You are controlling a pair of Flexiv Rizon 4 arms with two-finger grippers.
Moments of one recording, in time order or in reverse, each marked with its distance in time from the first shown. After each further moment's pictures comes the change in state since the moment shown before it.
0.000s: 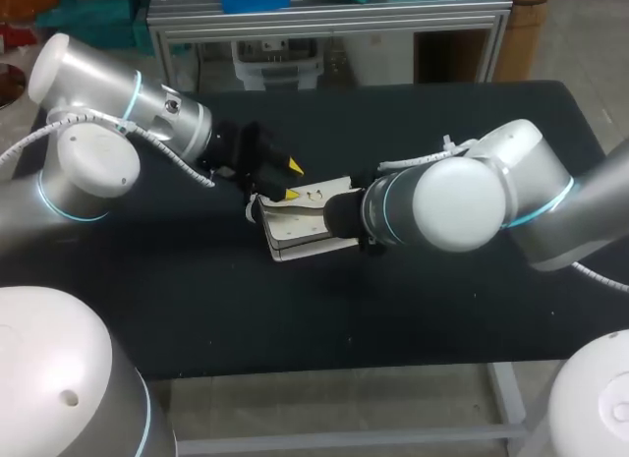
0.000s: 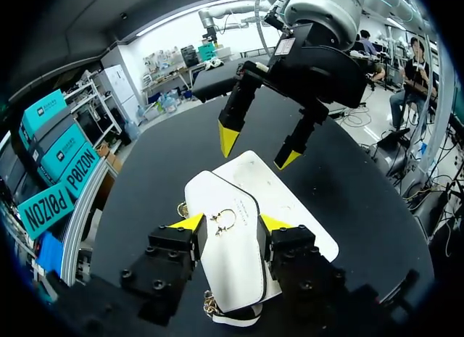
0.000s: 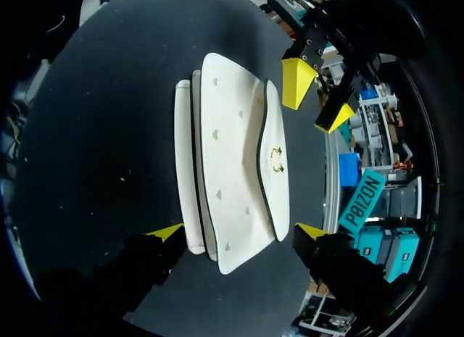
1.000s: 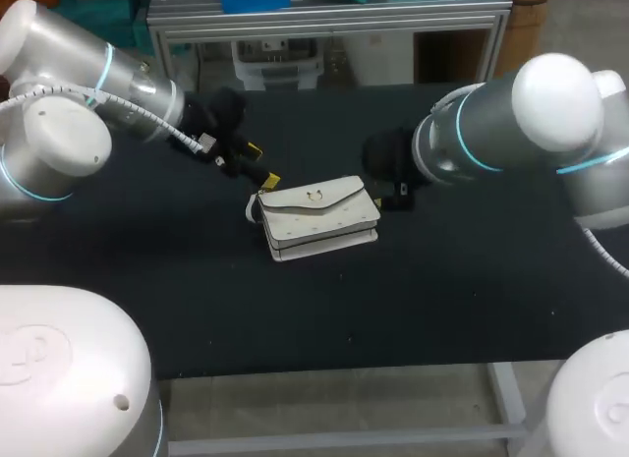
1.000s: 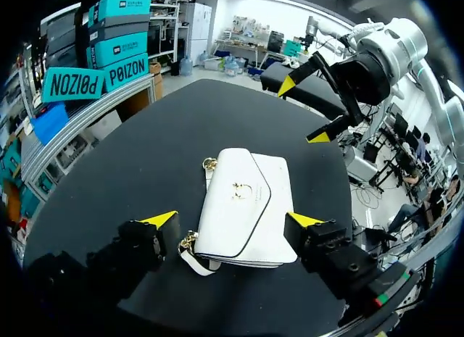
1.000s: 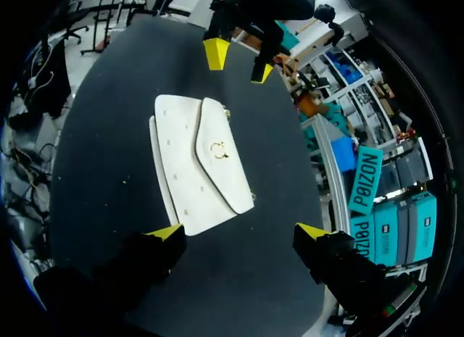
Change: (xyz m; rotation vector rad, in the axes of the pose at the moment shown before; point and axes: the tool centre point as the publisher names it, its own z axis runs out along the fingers) left arm -0.007 0.016 -0.060 -0.105 -0.073 -0.696; right arm -0.057 -0.037 -0.048 -0.137 0.106 0.232
